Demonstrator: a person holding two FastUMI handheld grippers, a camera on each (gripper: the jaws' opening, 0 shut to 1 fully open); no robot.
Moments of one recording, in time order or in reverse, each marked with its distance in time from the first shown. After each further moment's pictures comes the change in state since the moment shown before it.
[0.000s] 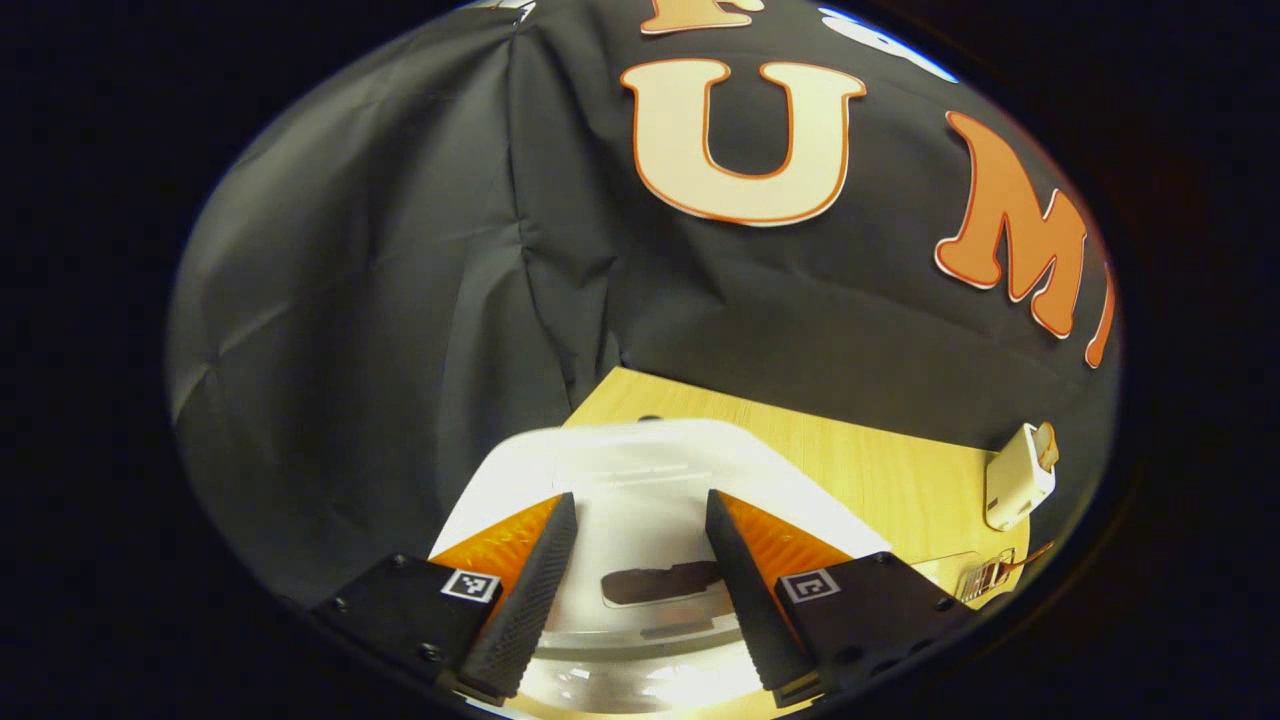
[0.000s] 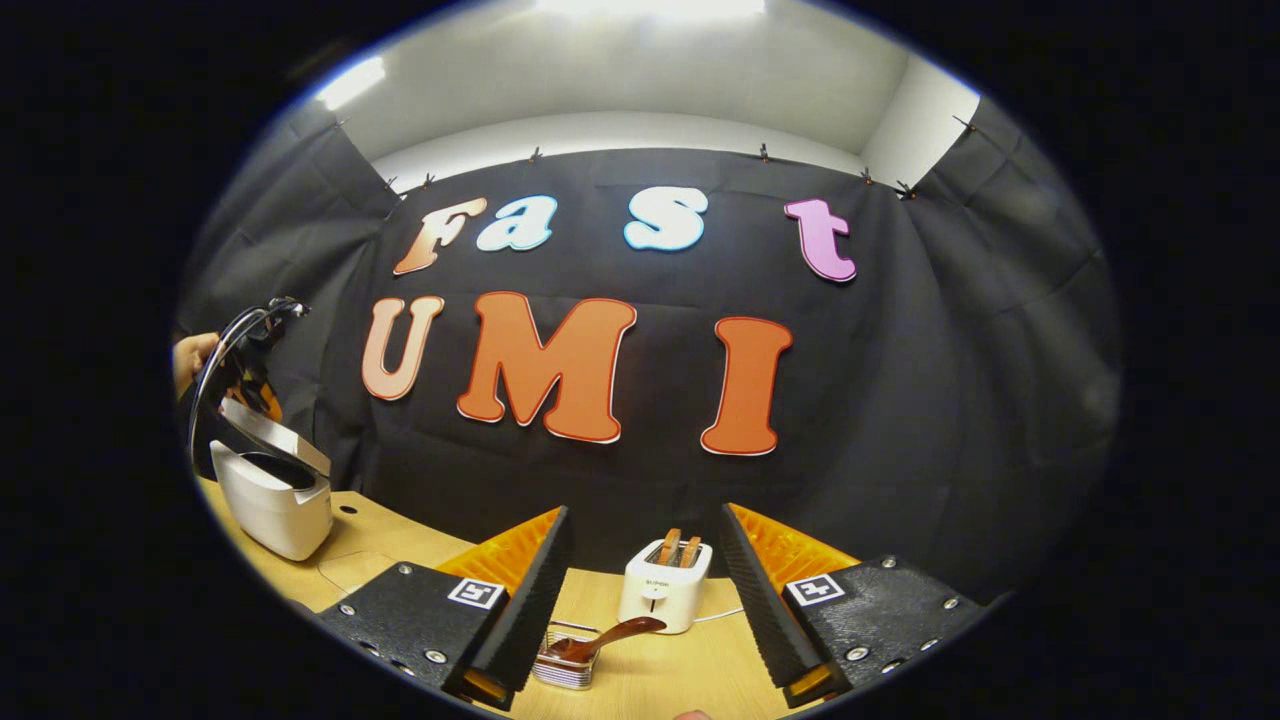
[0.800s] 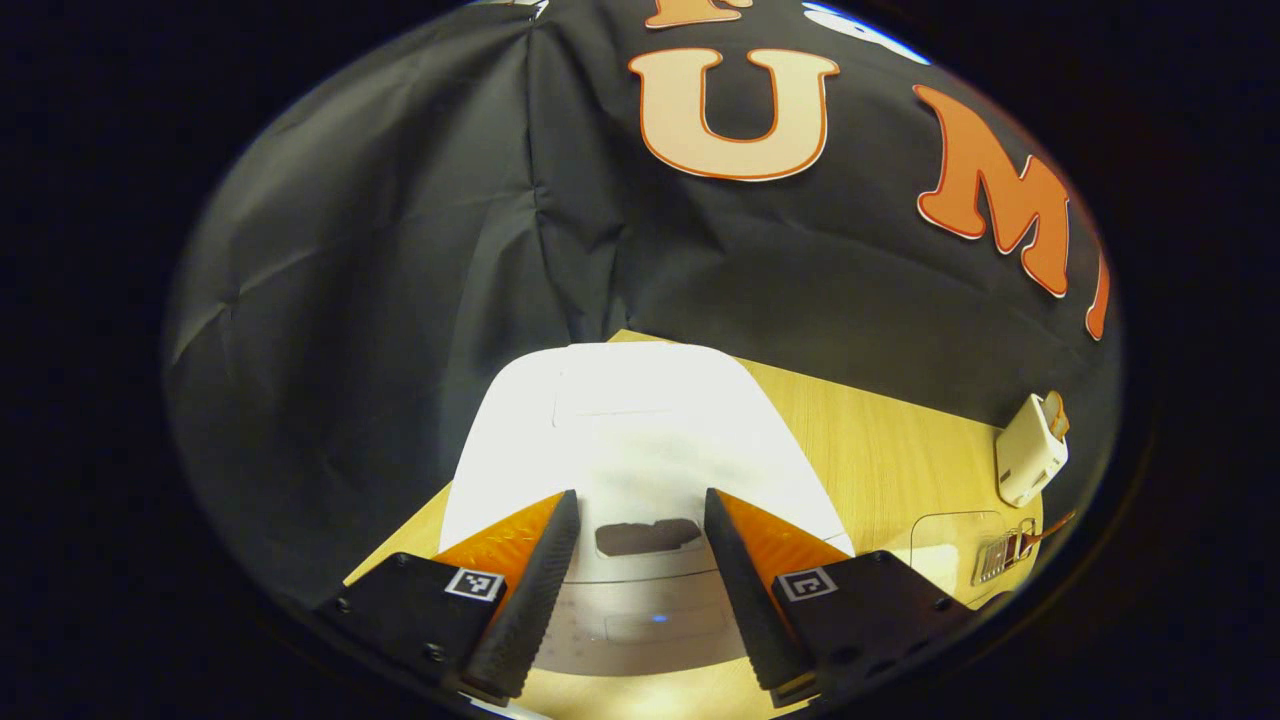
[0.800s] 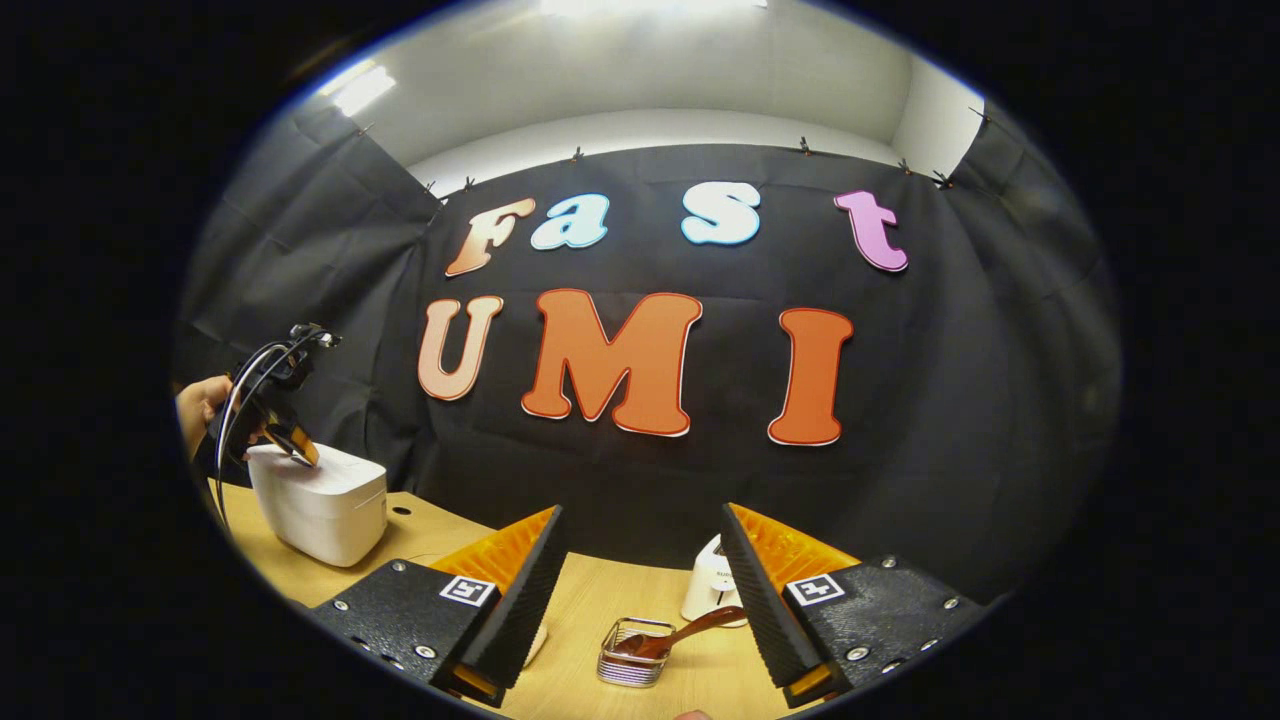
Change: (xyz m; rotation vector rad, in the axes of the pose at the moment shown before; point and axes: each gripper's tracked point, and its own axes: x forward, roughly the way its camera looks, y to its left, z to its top) left arm 0.003 0.011 0.020 -0.017 -0.024 0.036; right arm -0.008 0.062 -0.004 0.038 0.000 0.140
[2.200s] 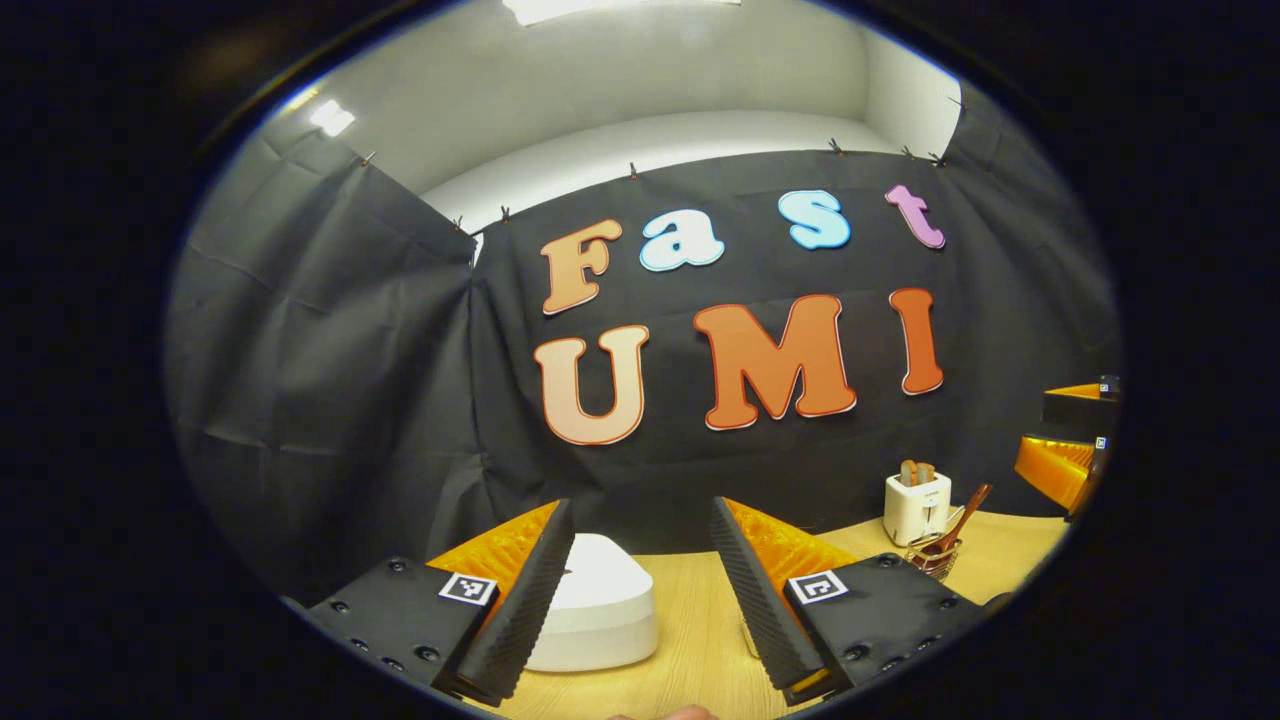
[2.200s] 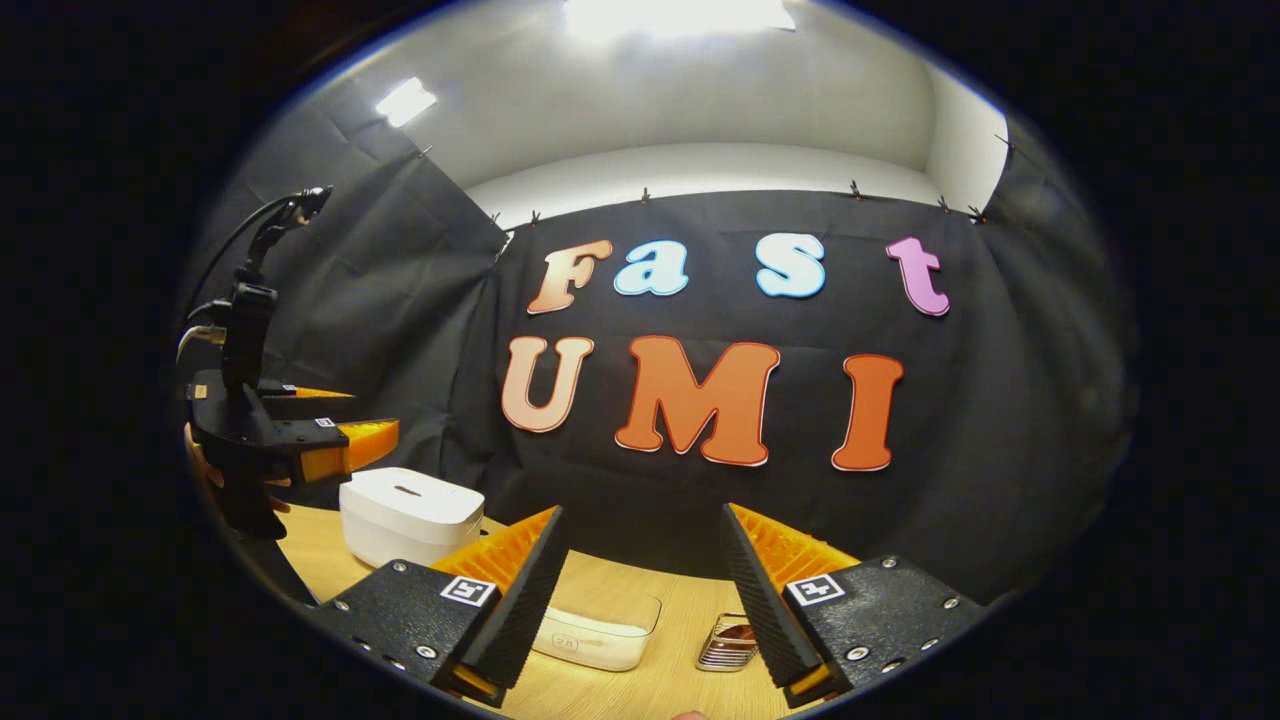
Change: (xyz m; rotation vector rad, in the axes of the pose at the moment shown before) left arm -0.138 -0.048 0.075 0.141 -0.862 -0.252; right arm -0.094 0.113 0.047 -0.023 -0.099 0.122
